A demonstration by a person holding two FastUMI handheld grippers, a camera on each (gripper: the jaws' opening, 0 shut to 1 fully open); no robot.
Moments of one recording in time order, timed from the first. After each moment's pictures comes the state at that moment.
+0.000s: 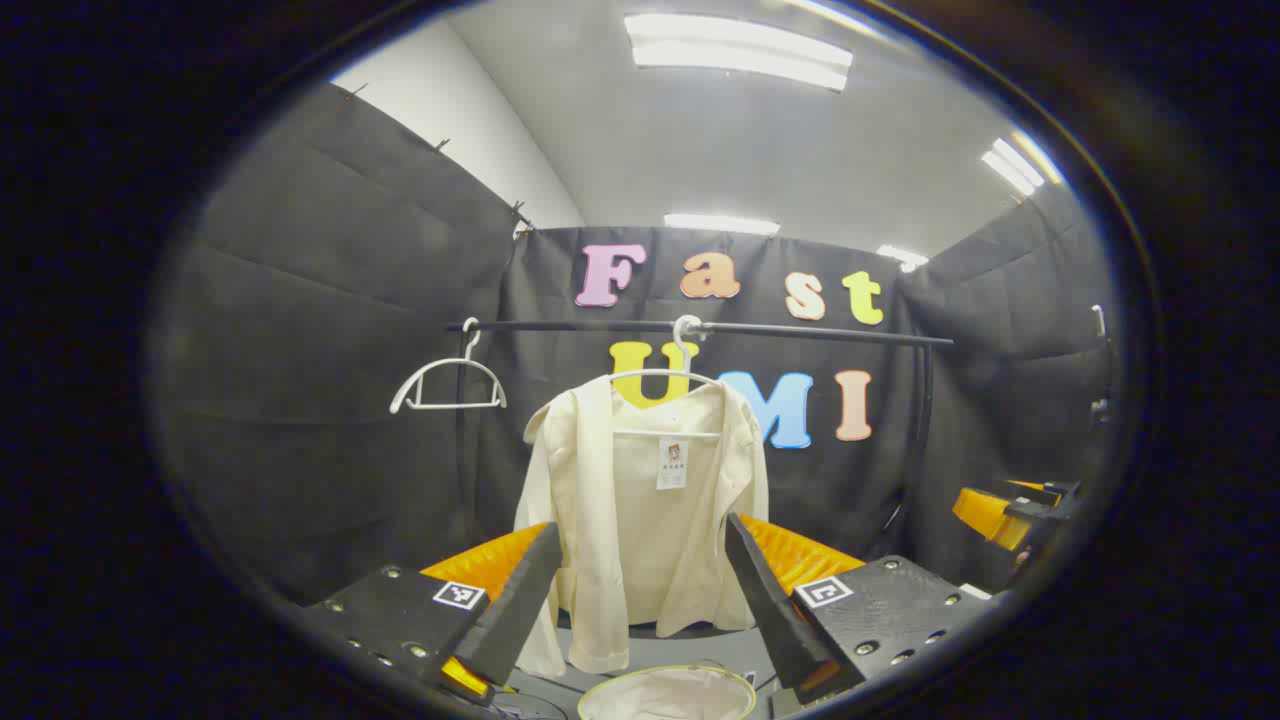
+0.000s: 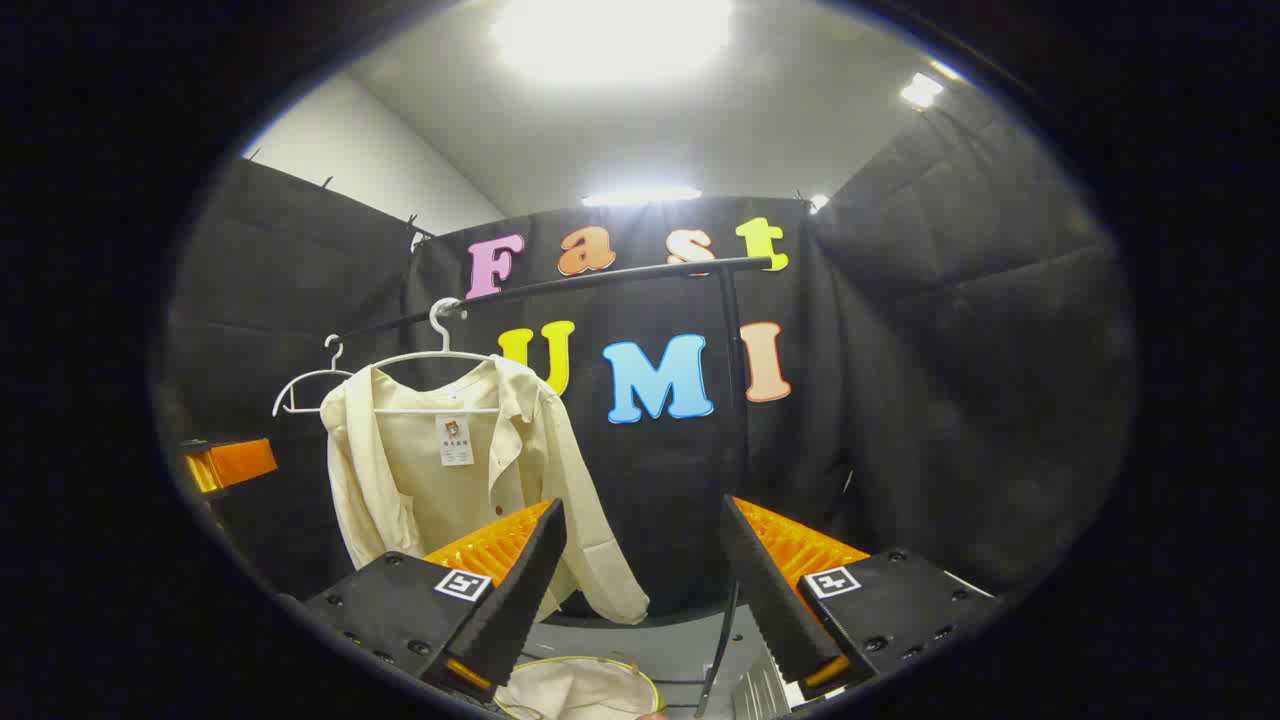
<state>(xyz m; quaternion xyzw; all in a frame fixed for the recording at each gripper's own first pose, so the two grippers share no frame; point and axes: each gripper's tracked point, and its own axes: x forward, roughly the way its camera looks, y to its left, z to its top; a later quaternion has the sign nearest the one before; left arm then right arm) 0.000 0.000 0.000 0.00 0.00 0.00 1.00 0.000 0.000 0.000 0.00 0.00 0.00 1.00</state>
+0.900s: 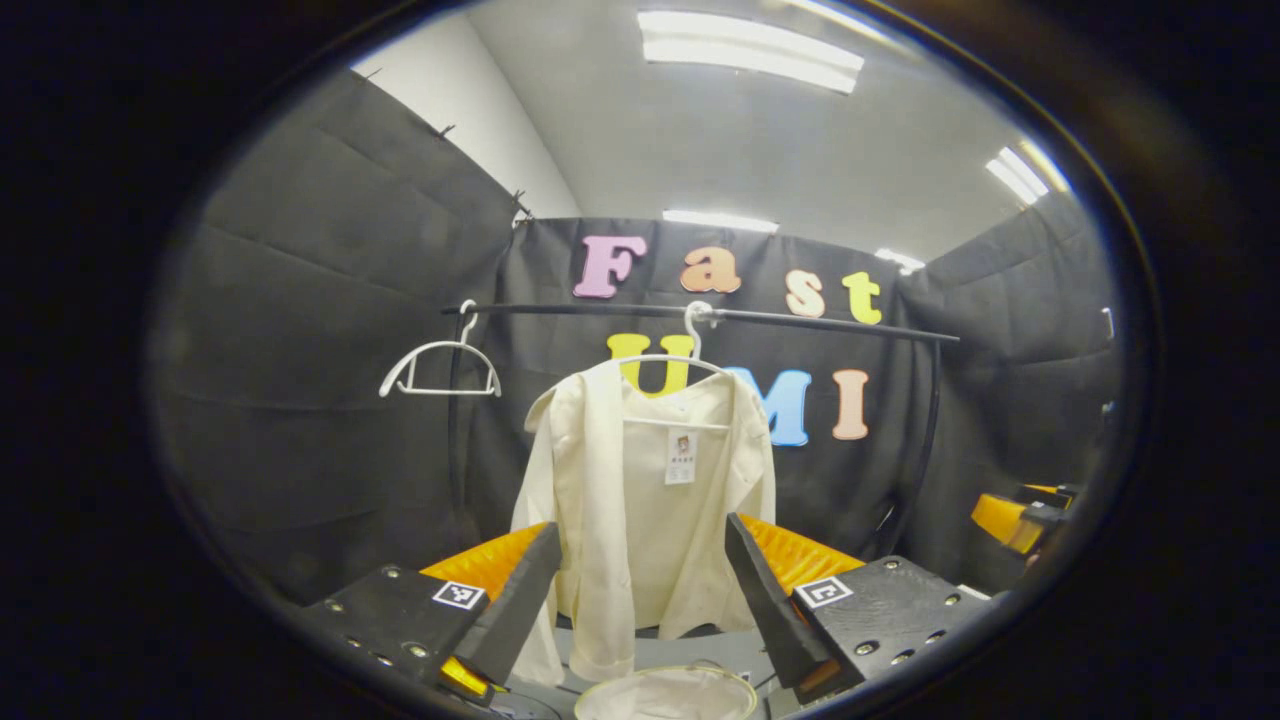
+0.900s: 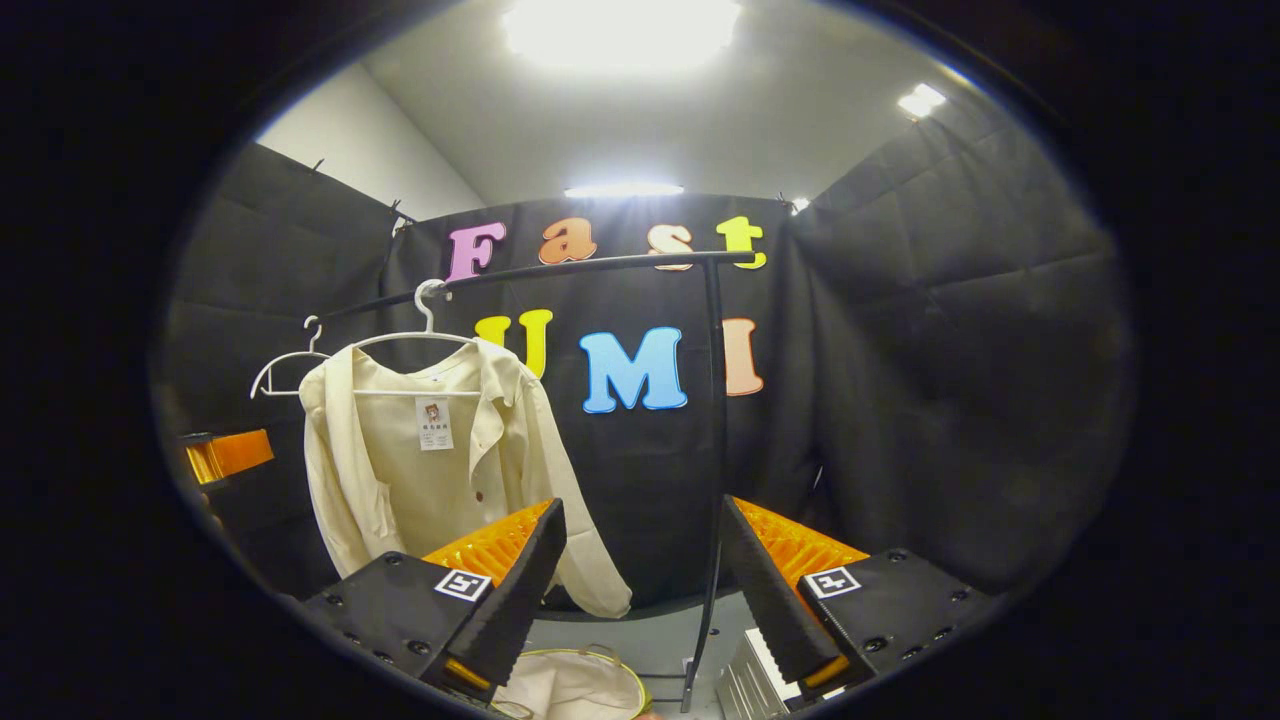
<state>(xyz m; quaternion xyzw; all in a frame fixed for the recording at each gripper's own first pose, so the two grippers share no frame) 0.023 0.016 -0.024 -0.01 0.01 -0.02 1.00 -0.010 0.001 -0.016 -0.01 0.02 -0.04 1.00</state>
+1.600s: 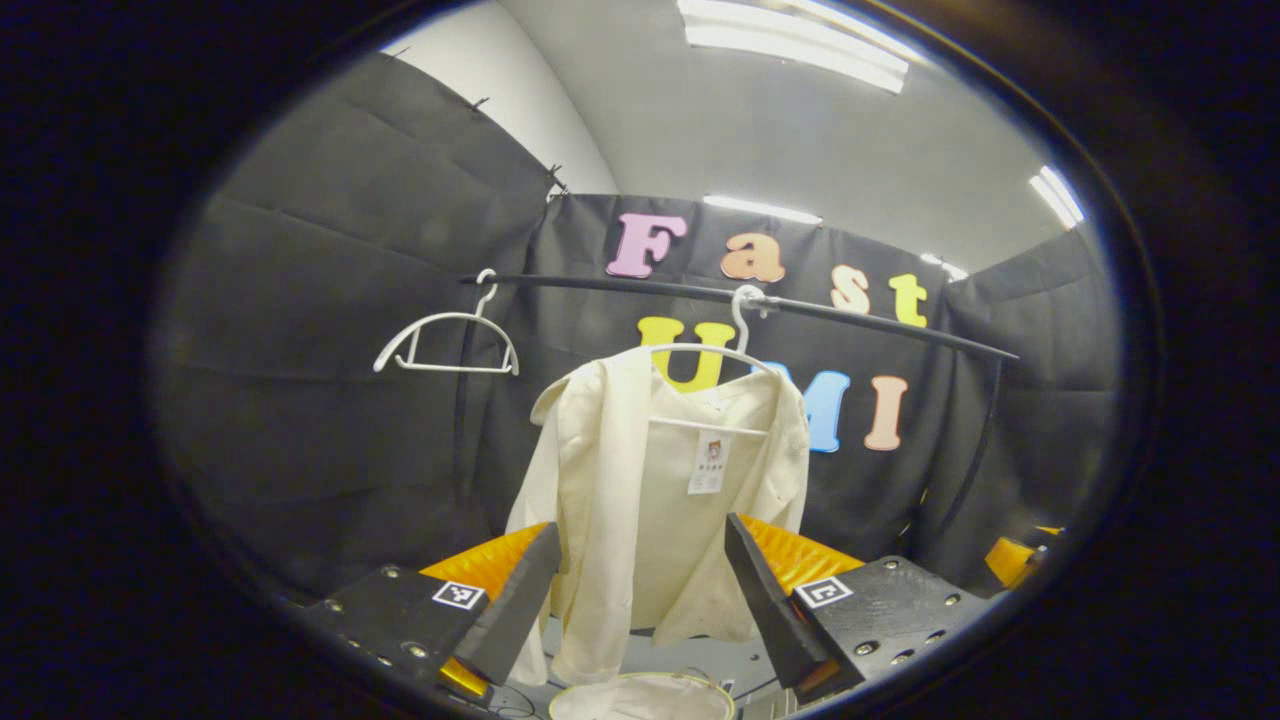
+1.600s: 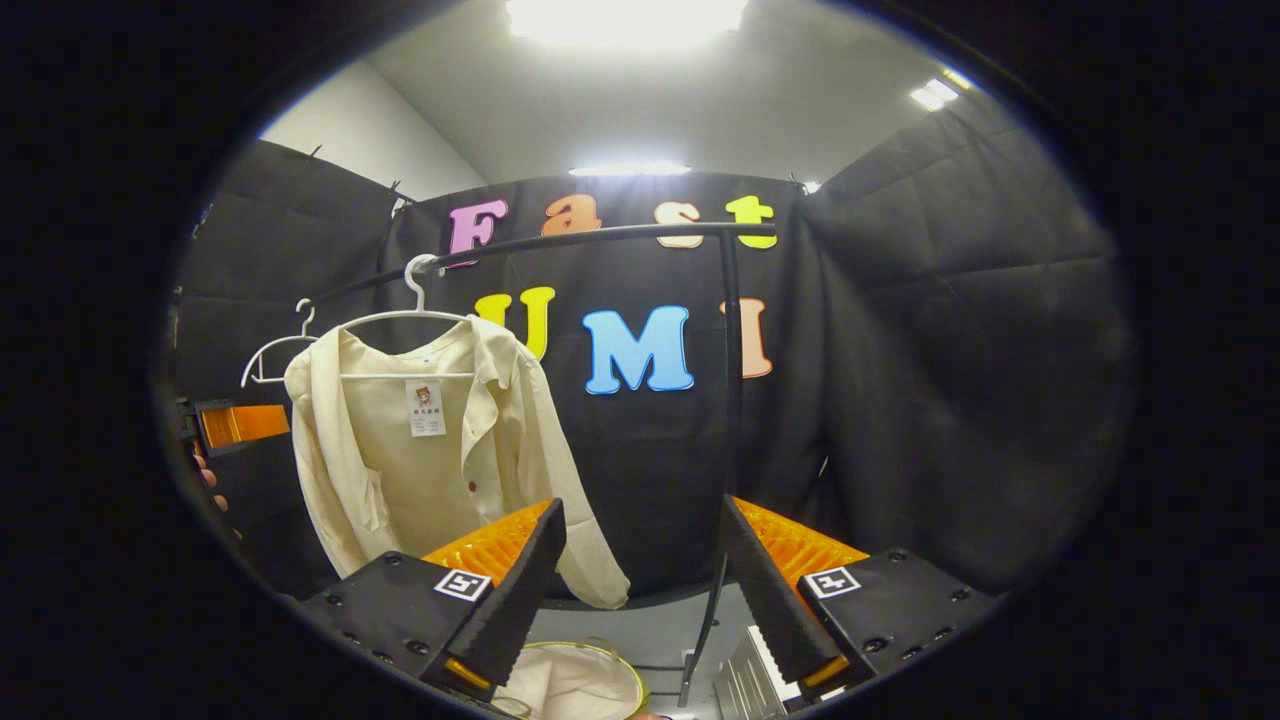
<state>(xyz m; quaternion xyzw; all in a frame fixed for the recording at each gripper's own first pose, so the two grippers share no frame) 0.104 0.033 -0.029 -0.05 0.04 0.04 1.00 0.035 -0.001 -0.028 -0.01 0.05 -0.03 1.00</state>
